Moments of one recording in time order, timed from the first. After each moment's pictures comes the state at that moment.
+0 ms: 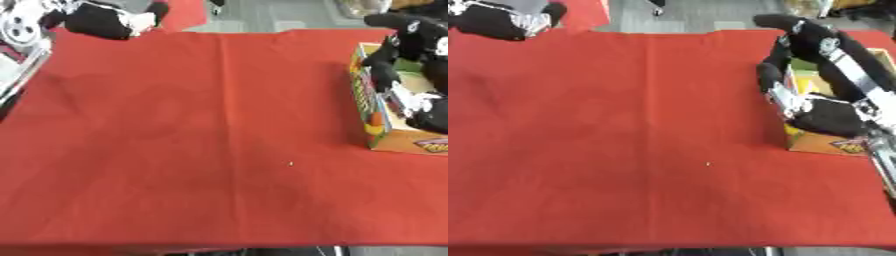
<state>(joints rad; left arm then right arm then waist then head) -0.75 0.78 -0.36 -1.80 0.05 0.21 -0.11 -0.45 -0.50 0.26 -1.98 0.05 -0.12 0.27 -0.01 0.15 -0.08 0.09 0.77</state>
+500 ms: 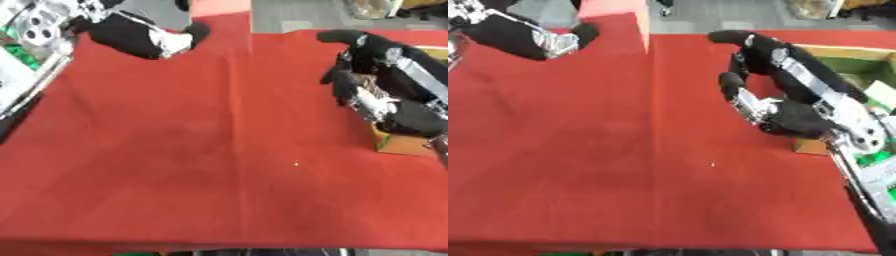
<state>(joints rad) -0.80 0.74 -0.44 -1.91 0.12 0.27 -0.22 -0.49 -0.41 0.32 -1.92 0.08 -0.09 0.34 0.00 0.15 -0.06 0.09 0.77</state>
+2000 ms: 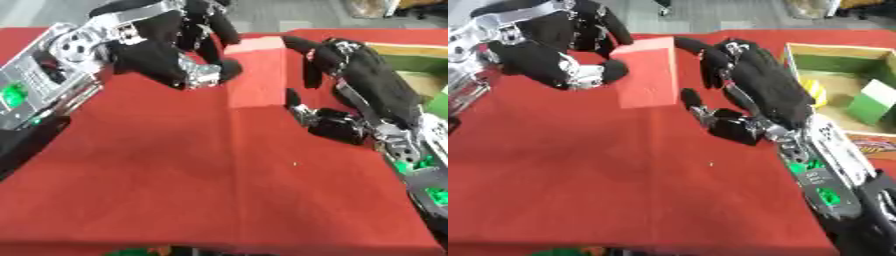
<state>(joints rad) -0.82 0.72 -0.55 -1.87 0.48 0.44 -0.20 -0.53 -0.39 0.44 -1.88 0.85 -0.21 -0.01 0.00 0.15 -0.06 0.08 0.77</state>
